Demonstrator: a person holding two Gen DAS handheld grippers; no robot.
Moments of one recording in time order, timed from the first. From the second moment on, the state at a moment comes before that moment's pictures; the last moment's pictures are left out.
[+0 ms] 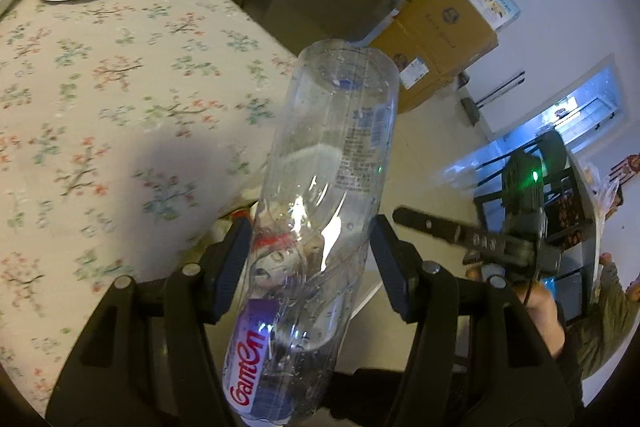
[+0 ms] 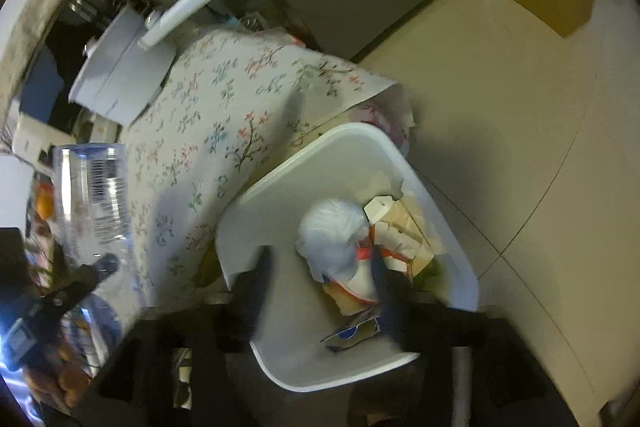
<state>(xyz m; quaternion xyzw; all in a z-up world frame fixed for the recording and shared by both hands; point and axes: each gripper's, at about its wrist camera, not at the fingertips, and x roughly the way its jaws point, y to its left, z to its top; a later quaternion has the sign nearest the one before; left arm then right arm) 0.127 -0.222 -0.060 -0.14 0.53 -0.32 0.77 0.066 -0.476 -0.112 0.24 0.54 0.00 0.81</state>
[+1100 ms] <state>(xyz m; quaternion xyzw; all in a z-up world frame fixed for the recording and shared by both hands) 0.115 -0.132 -0.041 -0.06 0.45 -0.21 0.86 0.060 -0.415 -0.056 0.15 0.50 0.00 0.85</state>
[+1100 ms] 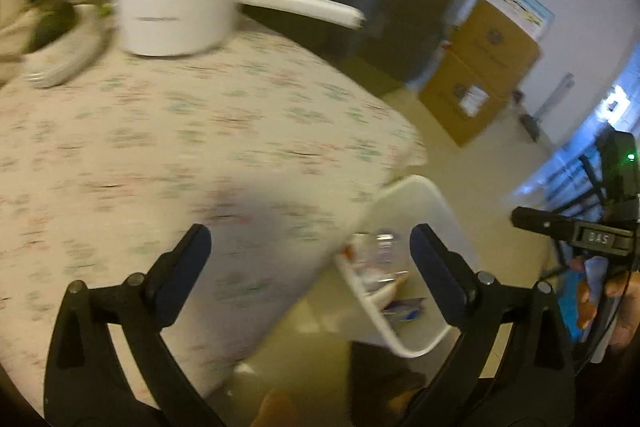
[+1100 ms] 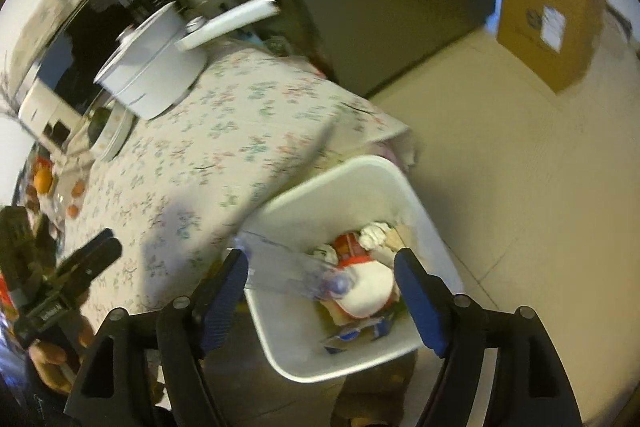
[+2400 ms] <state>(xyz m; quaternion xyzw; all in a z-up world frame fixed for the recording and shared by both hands) 0.059 0.127 -0.029 -0.13 0.46 0.02 0.88 0.109 -0.085 -0.046 -0.06 0.48 0.16 0.86</state>
